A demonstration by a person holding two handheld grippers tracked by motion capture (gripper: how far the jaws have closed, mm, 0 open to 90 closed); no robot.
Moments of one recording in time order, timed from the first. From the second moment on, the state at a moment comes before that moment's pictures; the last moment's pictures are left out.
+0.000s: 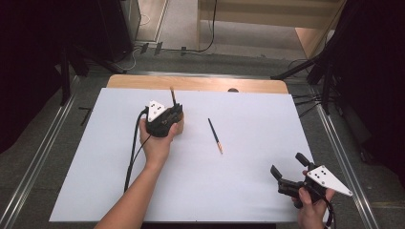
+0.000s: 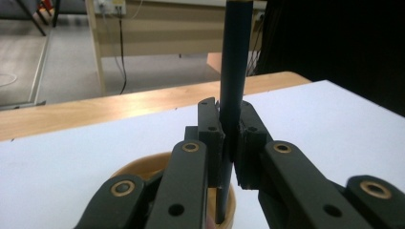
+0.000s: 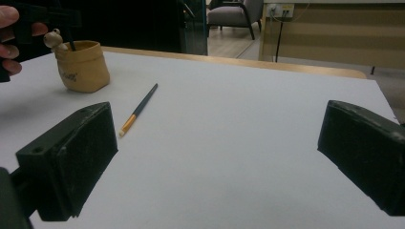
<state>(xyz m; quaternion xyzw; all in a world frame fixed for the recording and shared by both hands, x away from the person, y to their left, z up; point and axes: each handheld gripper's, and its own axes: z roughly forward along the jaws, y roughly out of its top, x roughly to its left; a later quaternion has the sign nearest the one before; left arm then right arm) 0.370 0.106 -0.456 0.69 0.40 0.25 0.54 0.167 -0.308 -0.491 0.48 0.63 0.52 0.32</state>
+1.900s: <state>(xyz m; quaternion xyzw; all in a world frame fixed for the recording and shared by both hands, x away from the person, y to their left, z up) 0.358 0.109 -0.450 0.71 0.39 0.23 0.54 0.168 -0.307 -0.493 0.48 0.63 0.52 0.32</state>
